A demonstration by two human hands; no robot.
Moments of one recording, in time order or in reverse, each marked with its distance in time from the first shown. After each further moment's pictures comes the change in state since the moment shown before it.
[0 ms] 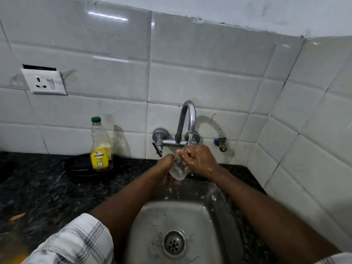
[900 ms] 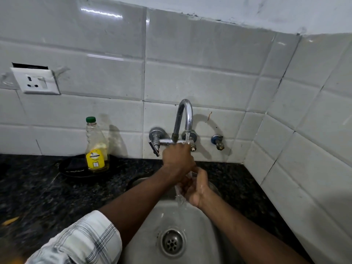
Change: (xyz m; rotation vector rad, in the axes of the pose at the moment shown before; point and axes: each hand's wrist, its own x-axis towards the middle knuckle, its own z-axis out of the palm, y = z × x) left_hand -0.011 0.019 0.046 1.432 0.528 0.706; right_hand -0.050 -0.028 0.038 1.493 0.178 1.286
